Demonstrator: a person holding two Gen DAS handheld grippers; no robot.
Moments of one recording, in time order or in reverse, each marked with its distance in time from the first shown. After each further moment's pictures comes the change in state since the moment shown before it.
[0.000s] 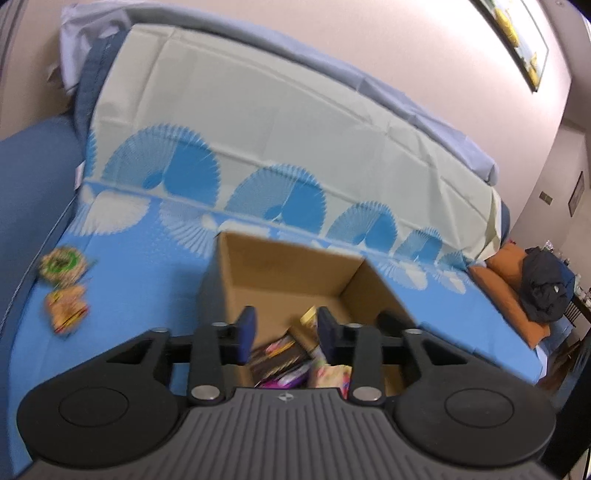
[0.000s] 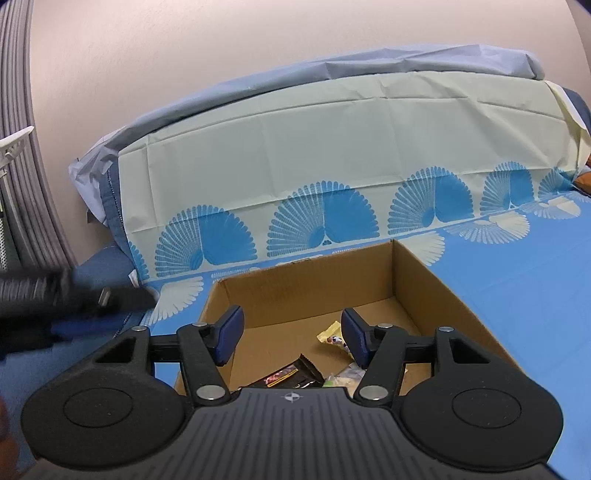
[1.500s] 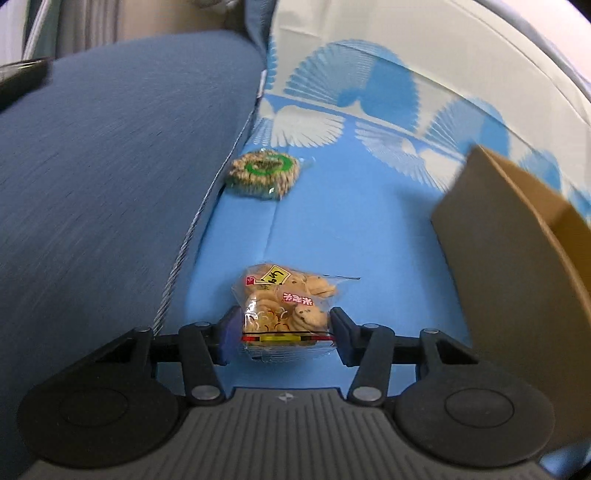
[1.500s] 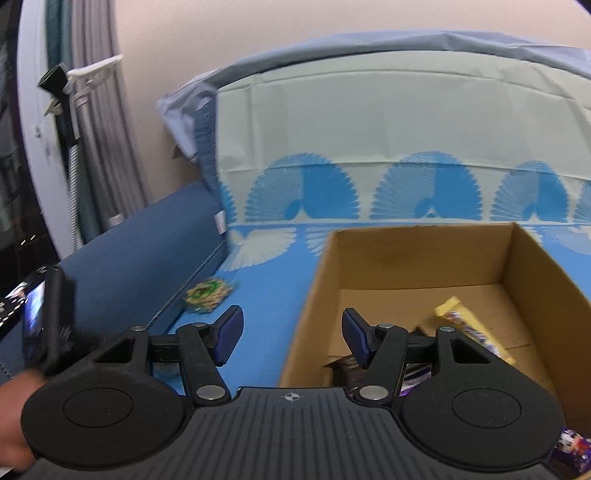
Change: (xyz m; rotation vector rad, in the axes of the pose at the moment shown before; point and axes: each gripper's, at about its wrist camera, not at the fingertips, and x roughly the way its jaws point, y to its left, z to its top) left arm 0.027 0.180 -0.063 -0.016 0.155 0.422; right arm 0.032 0.081 -0.018 -0.174 0.167 0.265
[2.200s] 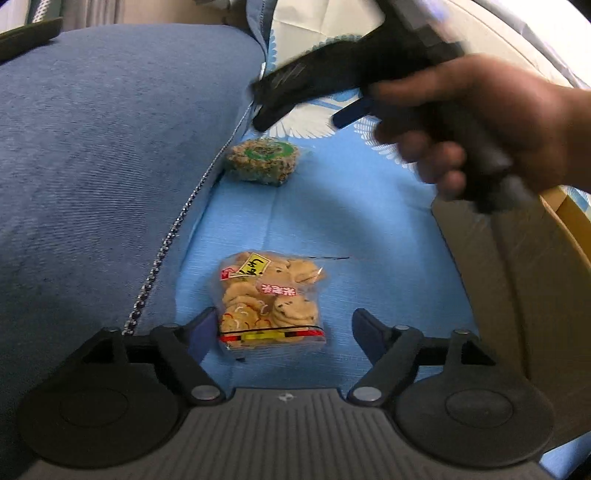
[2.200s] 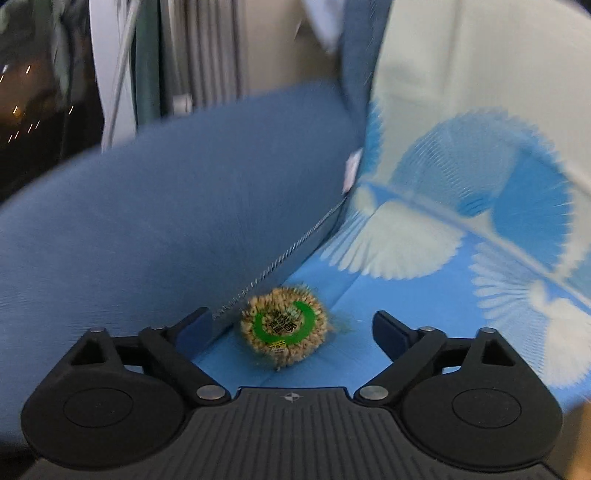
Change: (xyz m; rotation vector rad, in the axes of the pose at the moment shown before) left arm 0.018 0.003 -0.012 -0.035 0.001 -0.023; right arm 0.310 0.116 0.068 -0.392 0.377 0.236
